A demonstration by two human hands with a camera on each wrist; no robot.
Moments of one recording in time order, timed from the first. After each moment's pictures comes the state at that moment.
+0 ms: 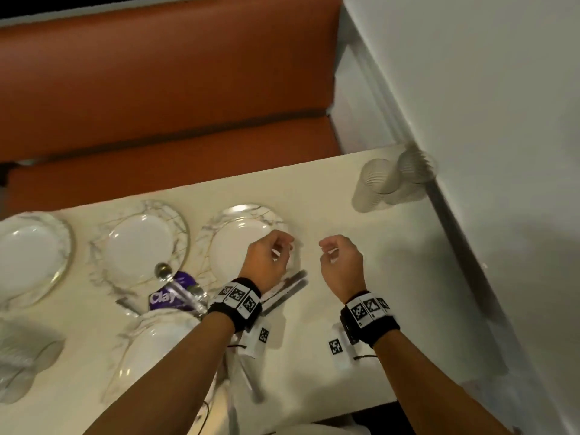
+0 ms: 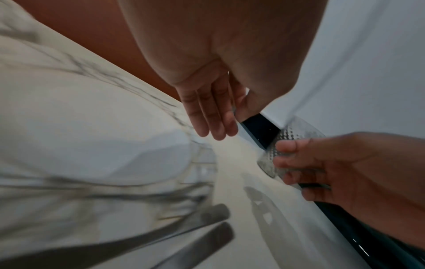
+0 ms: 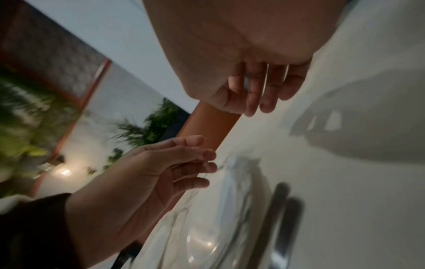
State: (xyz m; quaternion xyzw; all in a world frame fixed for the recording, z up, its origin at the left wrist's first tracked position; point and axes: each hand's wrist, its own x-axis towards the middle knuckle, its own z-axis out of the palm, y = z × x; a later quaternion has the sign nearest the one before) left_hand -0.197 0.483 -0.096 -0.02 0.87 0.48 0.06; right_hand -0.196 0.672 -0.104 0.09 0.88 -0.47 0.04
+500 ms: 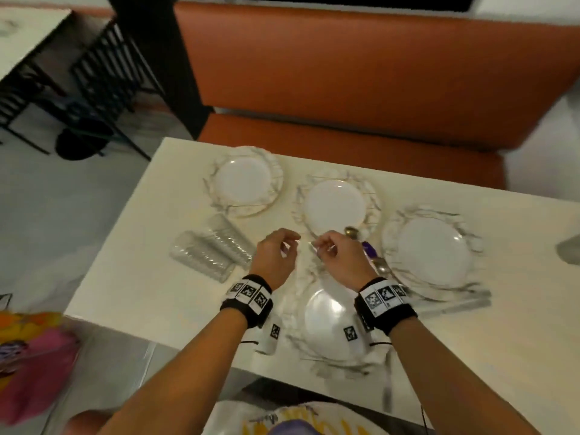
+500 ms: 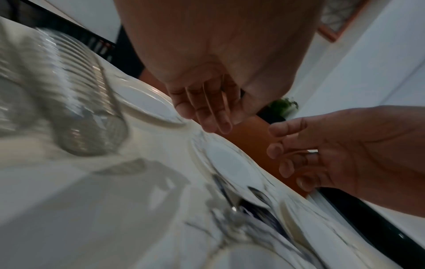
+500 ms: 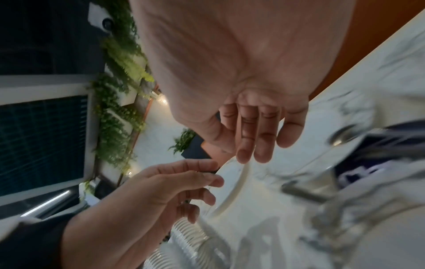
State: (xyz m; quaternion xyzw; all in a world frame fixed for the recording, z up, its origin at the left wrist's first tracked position) left_hand 0.003 0.134 -0.069 -0.21 0.87 0.44 -0.07; right_hand -0.088 0.299 -0.053 -0.21 0.84 -0.44 0.24
